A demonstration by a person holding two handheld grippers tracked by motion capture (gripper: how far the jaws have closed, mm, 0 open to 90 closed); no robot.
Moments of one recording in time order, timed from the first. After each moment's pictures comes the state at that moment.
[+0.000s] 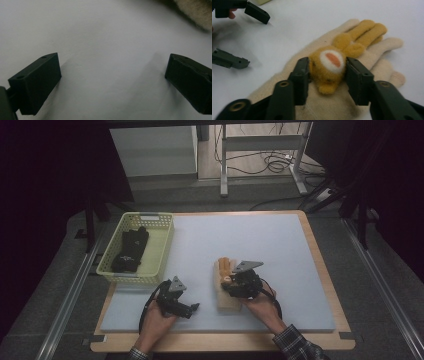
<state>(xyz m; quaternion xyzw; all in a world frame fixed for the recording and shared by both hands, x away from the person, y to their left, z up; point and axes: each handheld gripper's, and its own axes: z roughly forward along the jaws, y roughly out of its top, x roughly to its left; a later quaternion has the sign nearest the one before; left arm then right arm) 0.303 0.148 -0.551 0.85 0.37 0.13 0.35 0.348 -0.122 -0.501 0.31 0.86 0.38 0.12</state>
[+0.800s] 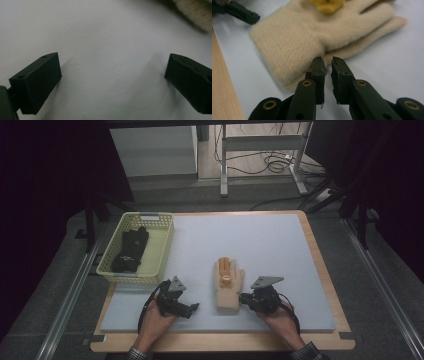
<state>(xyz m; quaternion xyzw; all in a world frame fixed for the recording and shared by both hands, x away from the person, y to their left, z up) 0.303 0.148 -0.550 0.85 0.37 0.13 0.35 0.318 -0.175 -0.525 0.30 0.87 0.39 0.08</state>
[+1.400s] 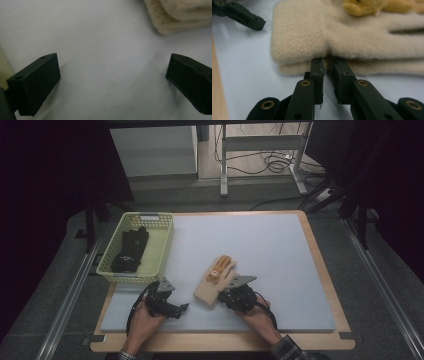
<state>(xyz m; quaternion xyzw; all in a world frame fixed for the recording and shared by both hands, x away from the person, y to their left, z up) 0.296 0.182 -0.551 0.84 0.39 0.14 0.34 0.325 -0.108 -0.535 0.26 0.88 0.39 0.09</state>
